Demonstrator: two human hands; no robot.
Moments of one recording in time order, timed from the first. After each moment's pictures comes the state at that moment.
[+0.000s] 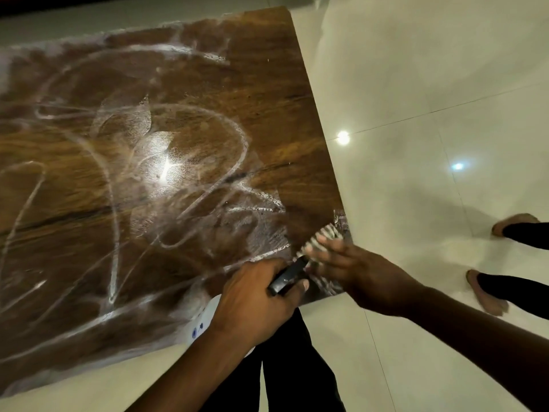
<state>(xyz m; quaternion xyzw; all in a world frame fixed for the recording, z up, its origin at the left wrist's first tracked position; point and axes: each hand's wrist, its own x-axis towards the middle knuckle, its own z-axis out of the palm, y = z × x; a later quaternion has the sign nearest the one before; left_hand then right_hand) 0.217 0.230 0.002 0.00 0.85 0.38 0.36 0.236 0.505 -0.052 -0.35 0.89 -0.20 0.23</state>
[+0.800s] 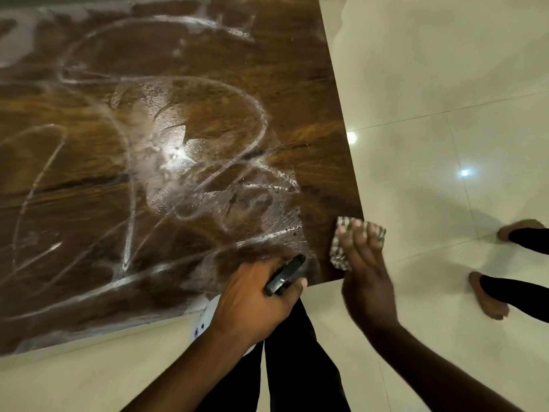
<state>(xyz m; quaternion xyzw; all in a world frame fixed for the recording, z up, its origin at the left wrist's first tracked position) 0.258 0.203 -0.003 -0.04 0.84 0.41 0.35 0.312 0.445 -0.074 0.04 0.97 -0.23 0.08</state>
